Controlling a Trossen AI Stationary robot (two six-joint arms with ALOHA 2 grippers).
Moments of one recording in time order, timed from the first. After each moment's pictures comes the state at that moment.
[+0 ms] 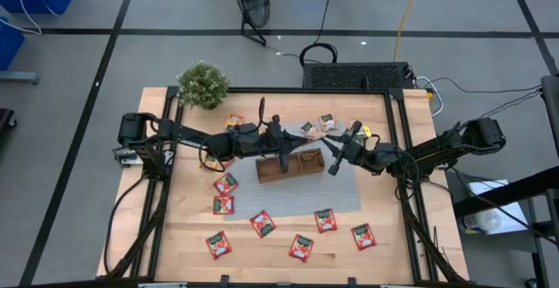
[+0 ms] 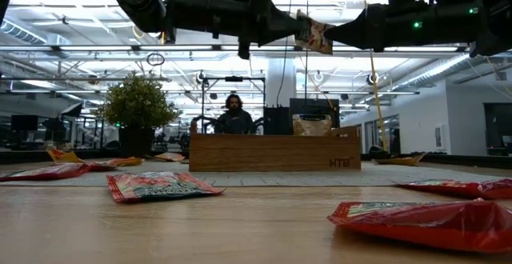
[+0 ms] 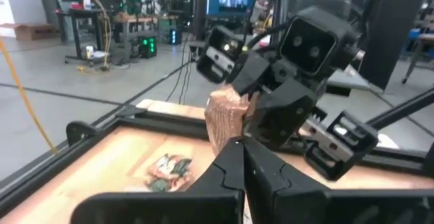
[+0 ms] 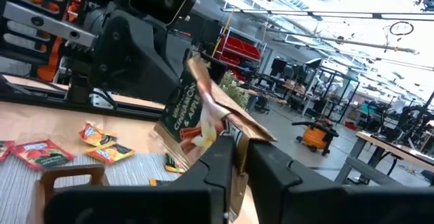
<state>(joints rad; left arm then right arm) 0.06 1.74 0.94 0.79 -0.08 -0.08 0.09 1.26 0.26 1.17 0.55 -0.40</state>
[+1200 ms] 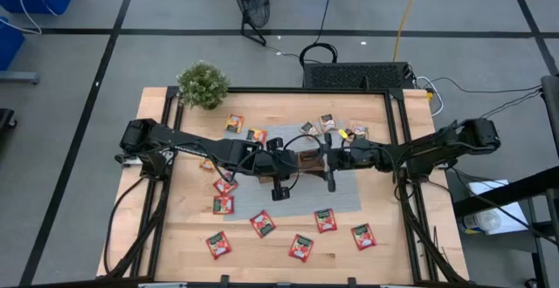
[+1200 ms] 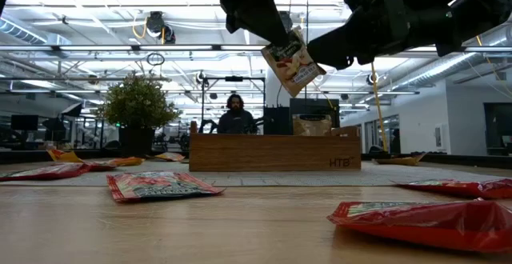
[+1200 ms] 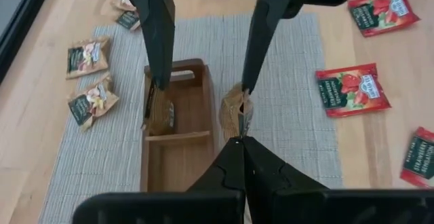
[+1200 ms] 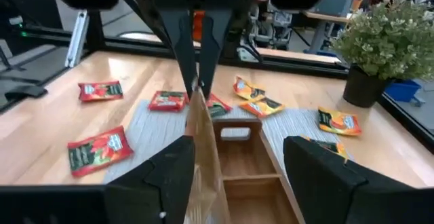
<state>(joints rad) -0.14 1.80 1.50 -0.53 -0.23 -0.13 0.02 1.33 0.44 0.72 -0.01 -0.09</state>
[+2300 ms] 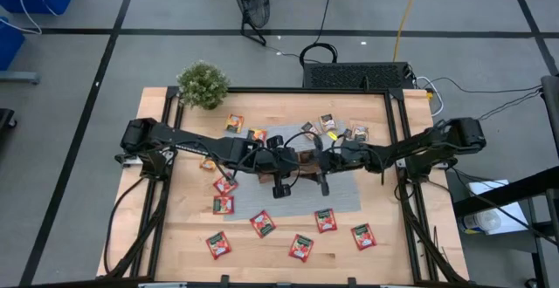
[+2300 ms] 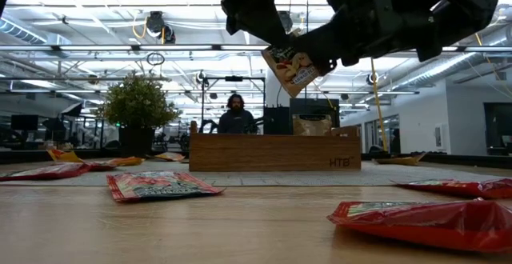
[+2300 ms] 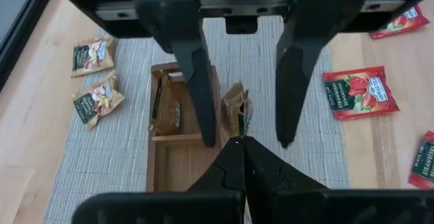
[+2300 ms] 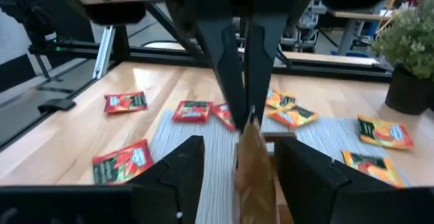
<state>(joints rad) -0.13 1.80 1.49 -0.52 -0.23 -0.13 0.03 1.47 0.51 0.81 -0.11 -0.04</state>
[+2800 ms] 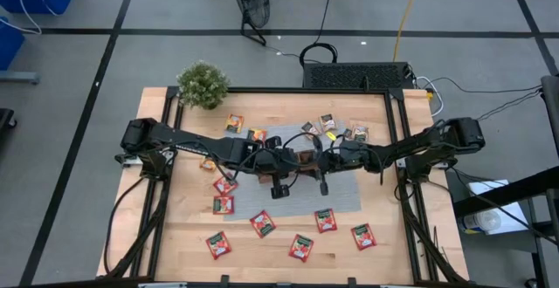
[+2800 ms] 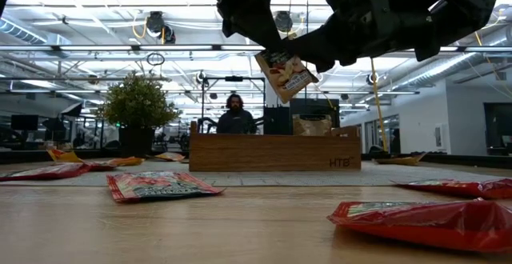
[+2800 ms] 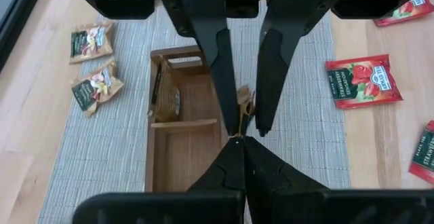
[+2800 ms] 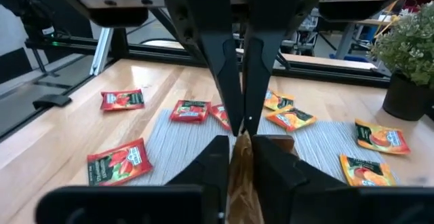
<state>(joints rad) -0.13 1.80 1.49 -0.56 -0.23 -0.16 0.03 1.48 0.52 0.80 -0.11 -0.07</state>
